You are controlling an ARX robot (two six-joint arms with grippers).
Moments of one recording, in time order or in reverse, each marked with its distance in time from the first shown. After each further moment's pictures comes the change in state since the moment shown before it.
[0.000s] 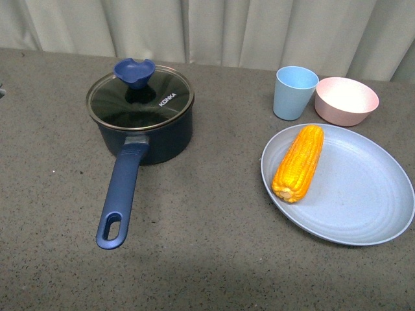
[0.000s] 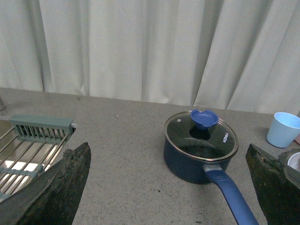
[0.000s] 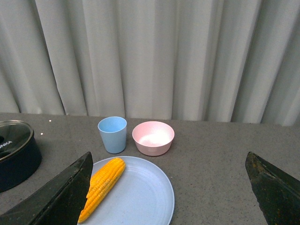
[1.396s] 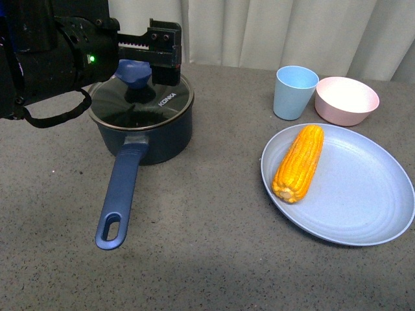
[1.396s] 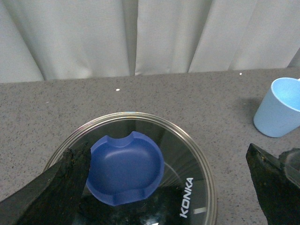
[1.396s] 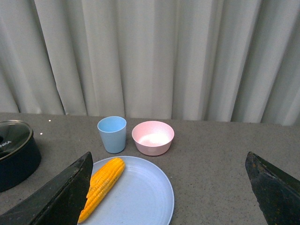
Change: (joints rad) left arm -0.309 1.973 0.814 0.898 -0.059 0.001; right arm 0.000 0.000 0.000 0.000 0.000 0.000
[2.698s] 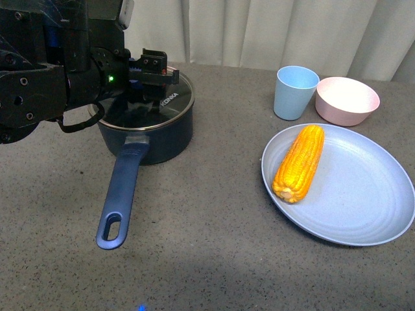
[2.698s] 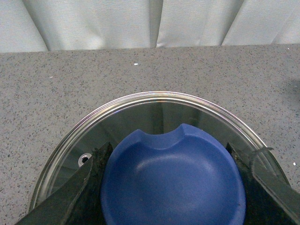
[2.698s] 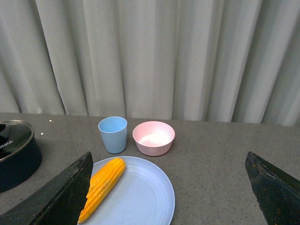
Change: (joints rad) left arm 0.048 0.205 0.185 -0.079 -0.008 0.005; right arm 0.000 0.000 0.000 0.000 0.000 0.000
